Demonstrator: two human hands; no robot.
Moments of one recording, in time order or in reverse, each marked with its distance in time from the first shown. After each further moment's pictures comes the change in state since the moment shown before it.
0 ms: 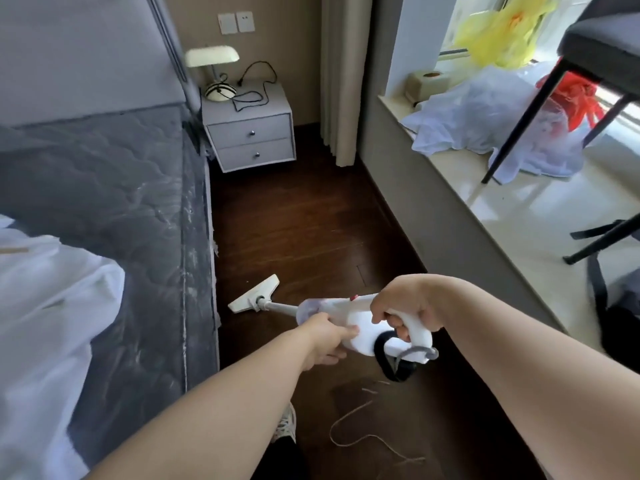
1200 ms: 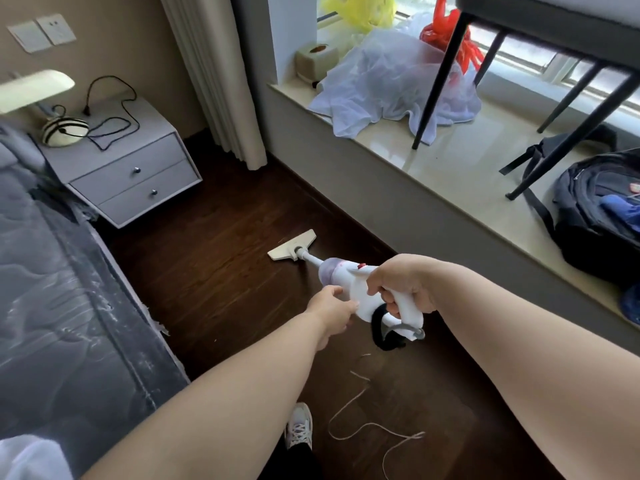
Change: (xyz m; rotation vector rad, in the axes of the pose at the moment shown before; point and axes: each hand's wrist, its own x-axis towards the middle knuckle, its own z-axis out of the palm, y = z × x) left_hand 0.103 0.113 -0.097 0.248 -0.181 0.151; right_hand 0.062 -0.104 -0.035 0.636 0.237 0.202
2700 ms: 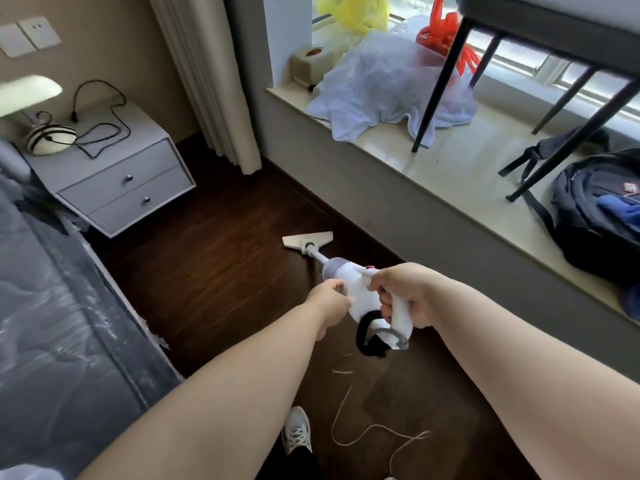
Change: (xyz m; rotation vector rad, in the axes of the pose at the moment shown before) left_hand 0.034 0.011 -0.039 0.123 -0.017 0.040; right_hand 0.013 -0.012 0.025 0.401 0.033 -0.082
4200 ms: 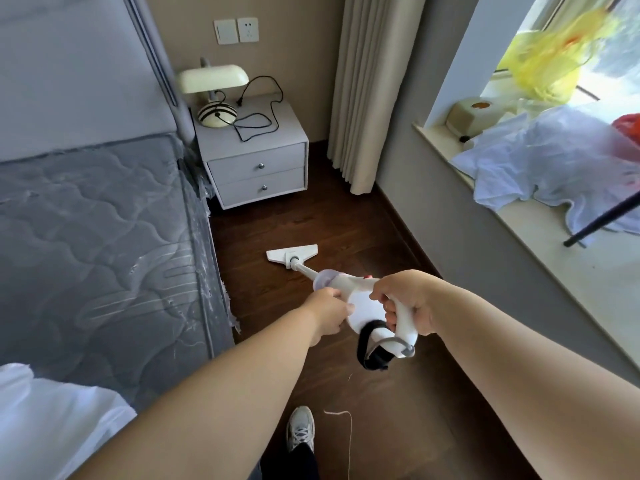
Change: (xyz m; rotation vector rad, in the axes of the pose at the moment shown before) left_hand -0.019 -0.026 -0.230 -0.403 0.194 -0.152; right_hand 0.025 -0.145 0.213 -0.490 -0.129 -0.044
